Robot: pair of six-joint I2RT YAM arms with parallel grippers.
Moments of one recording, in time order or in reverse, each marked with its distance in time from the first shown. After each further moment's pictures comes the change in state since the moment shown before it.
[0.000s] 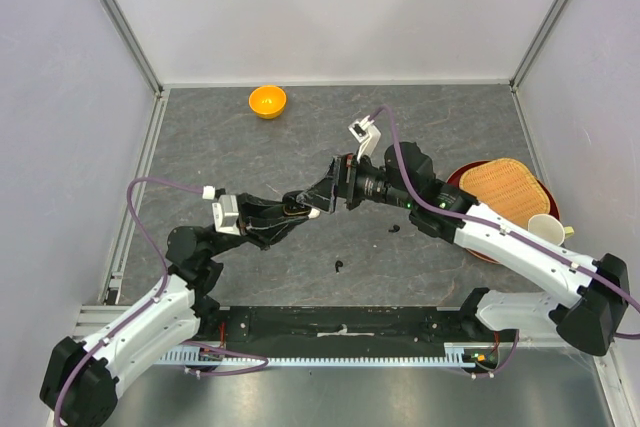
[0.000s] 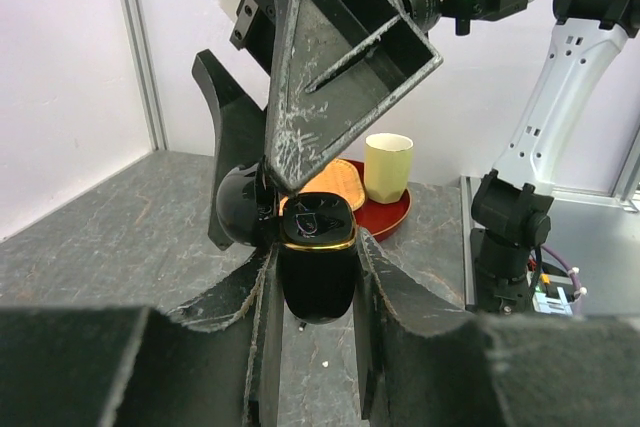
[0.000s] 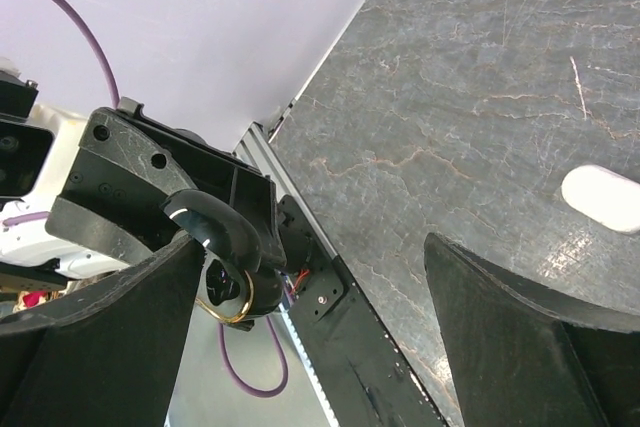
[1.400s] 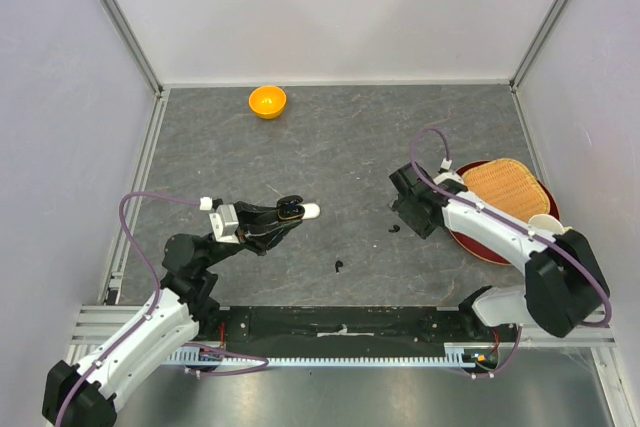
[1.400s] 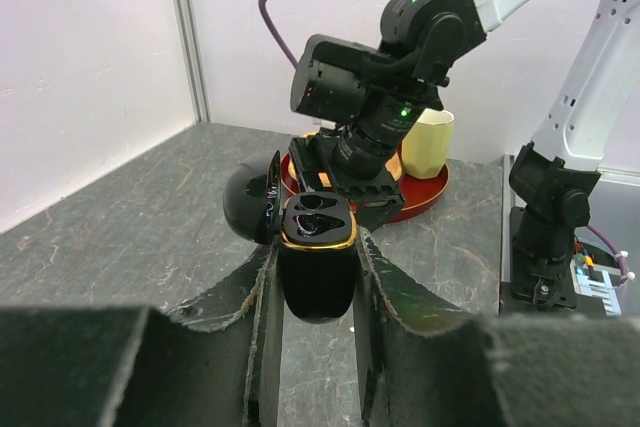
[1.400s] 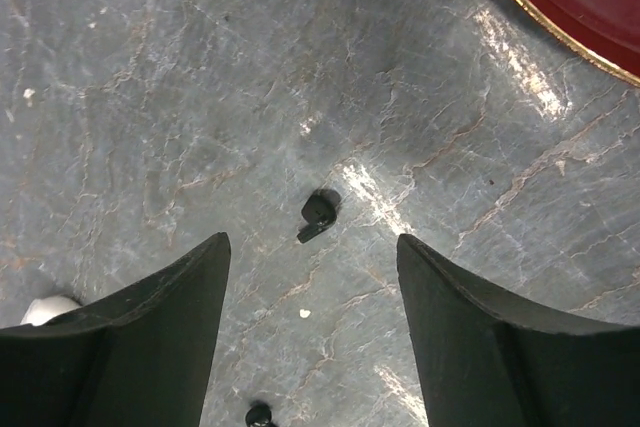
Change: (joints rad) left arm 0.000 -0.168 -0.050 -0.210 -0.082 0.108; right arm -0.282 0.122 -0.201 -0.643 0.663 0.591
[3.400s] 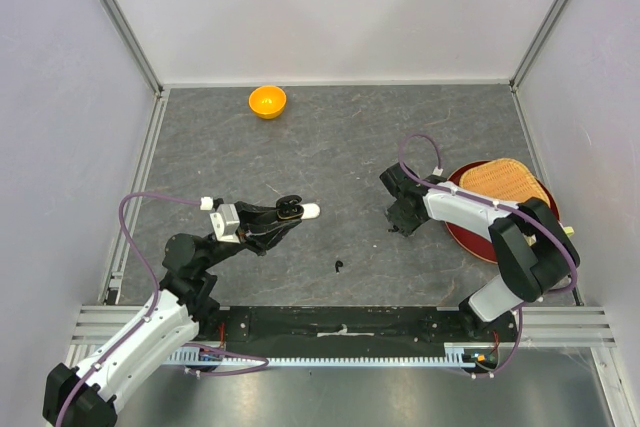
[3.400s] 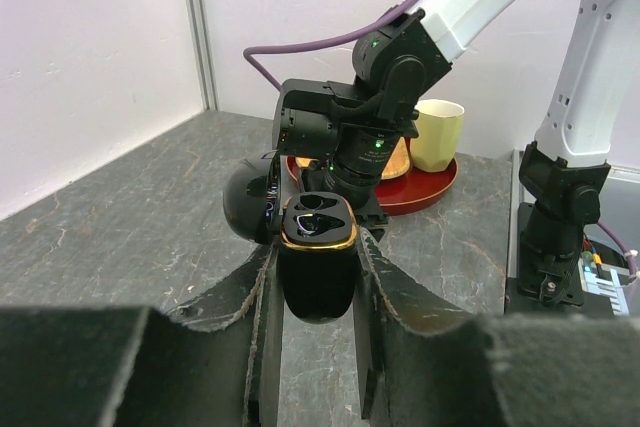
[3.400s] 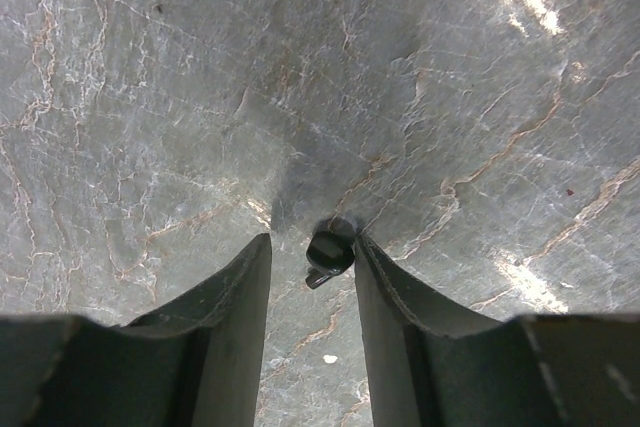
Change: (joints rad) left arm 0.000 -0.023 -0.002 -0.052 -0.025 0.013; right arm -0.019 0.241 0.021 0.084 -0.086 0.129
